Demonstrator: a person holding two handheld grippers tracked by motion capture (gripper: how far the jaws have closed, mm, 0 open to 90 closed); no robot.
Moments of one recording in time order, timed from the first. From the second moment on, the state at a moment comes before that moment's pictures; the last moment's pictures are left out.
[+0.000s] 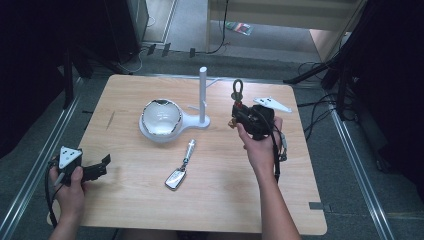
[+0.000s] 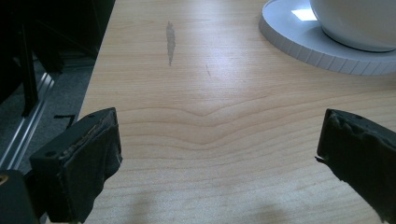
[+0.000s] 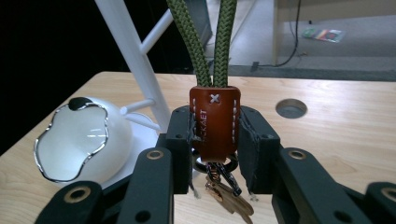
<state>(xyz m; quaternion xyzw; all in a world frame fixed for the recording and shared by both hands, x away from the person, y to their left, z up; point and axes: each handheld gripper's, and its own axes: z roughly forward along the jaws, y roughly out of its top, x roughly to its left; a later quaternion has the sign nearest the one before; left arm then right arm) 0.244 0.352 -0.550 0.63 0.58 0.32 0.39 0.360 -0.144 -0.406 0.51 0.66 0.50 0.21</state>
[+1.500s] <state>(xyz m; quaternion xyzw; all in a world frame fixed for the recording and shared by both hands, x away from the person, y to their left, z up) 0.245 0.353 -0.550 0.63 0.58 0.32 0.39 0.415 -0.111 -0.416 0.49 0.69 0.51 0.14</state>
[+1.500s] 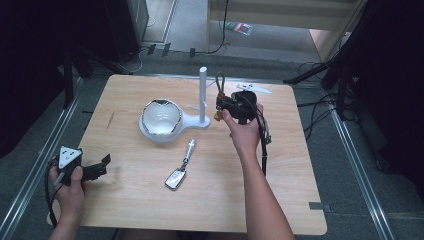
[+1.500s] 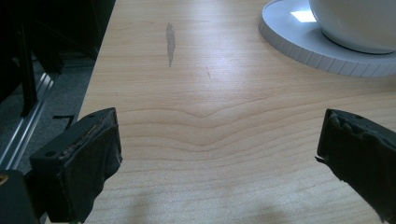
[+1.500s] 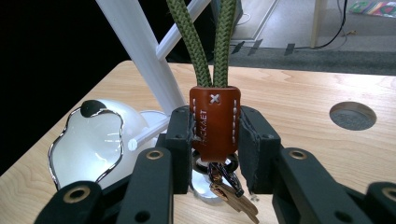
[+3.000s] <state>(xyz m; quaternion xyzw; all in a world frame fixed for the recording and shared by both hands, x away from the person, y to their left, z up) 0.245 0.354 -0.550 0.63 0.58 0.32 0.40 0.424 -0.092 -0.434 0.48 0.73 0.47 0.11</state>
